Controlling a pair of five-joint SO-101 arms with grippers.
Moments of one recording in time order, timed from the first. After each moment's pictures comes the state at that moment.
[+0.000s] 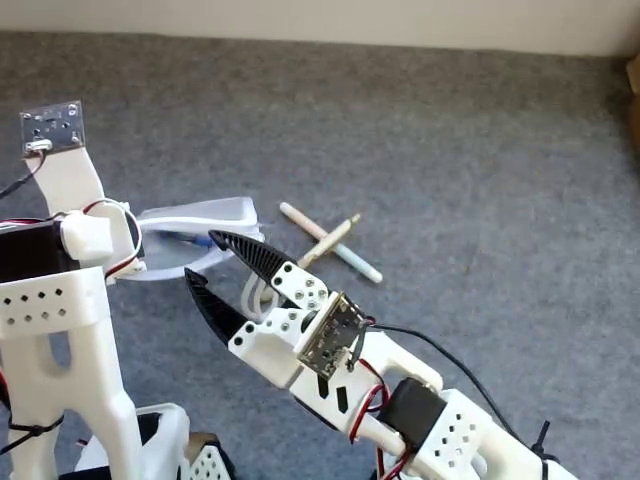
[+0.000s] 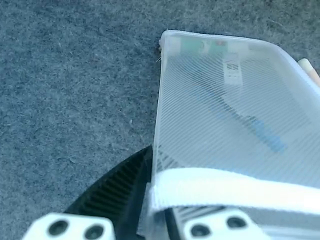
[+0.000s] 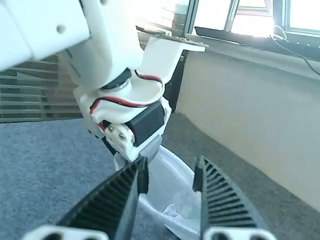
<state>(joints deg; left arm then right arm) -19.6 -30.7 15.7 93.6 11.3 -56.8 -71.1 66.2 7.8 11.1</state>
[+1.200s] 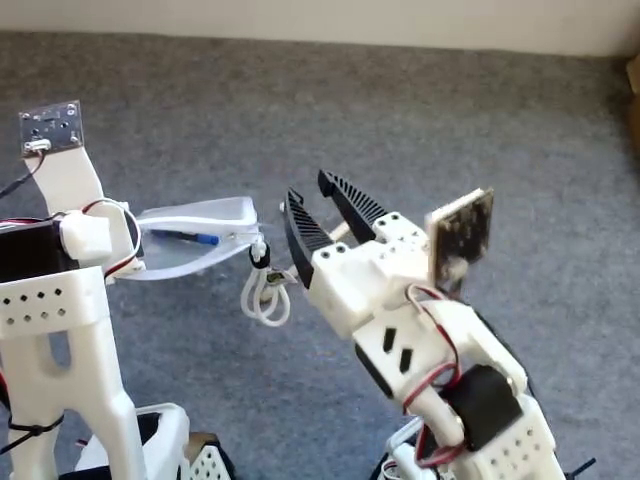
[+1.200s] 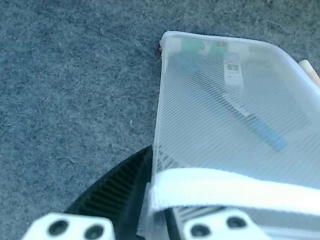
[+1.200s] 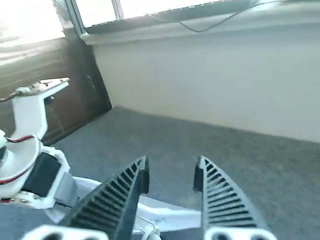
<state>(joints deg) -19.8 -30.7 15.7 93.5 11.3 -36.7 -66.8 39.7 40.3 -10.9</state>
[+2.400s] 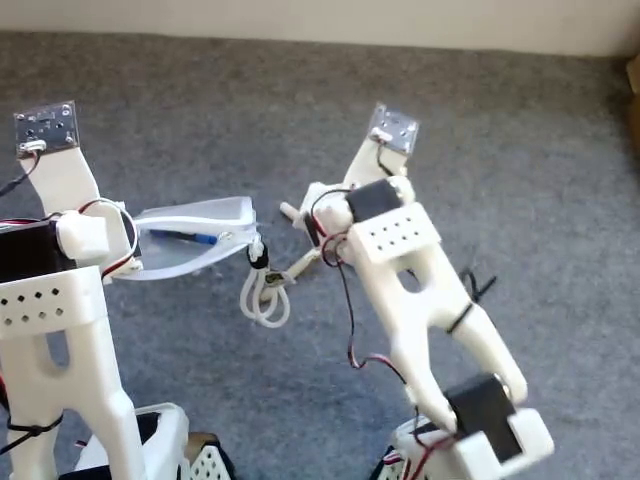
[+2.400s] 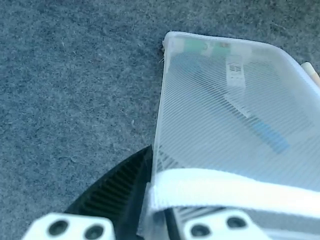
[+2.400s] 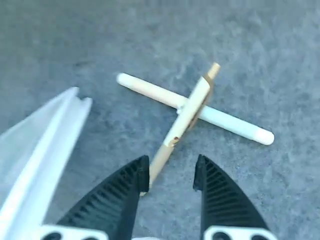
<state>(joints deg) -20.8 -30.7 15.6 93.5 11.3 -27.3 -6.2 12.9 67.7 -44.0</state>
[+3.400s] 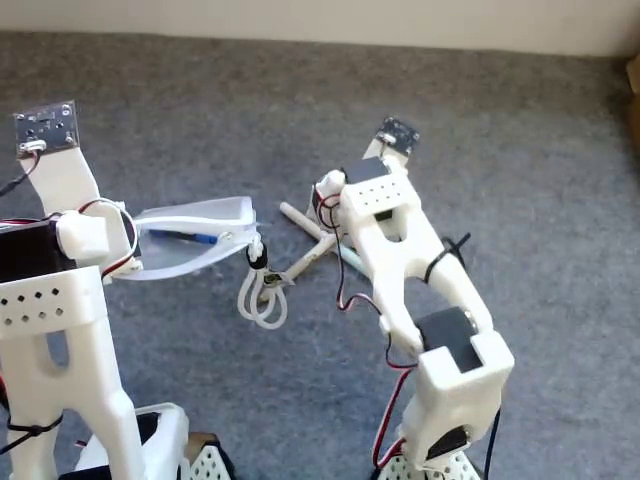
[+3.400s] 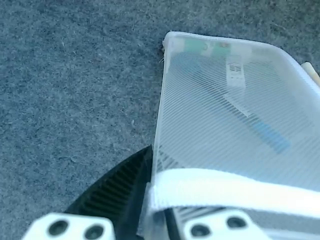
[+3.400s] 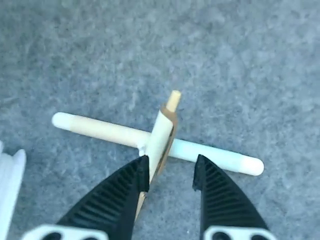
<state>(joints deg) -20.8 -30.7 15.6 93.5 11.3 -22.1 15.2 1.4 67.5 -46.5</state>
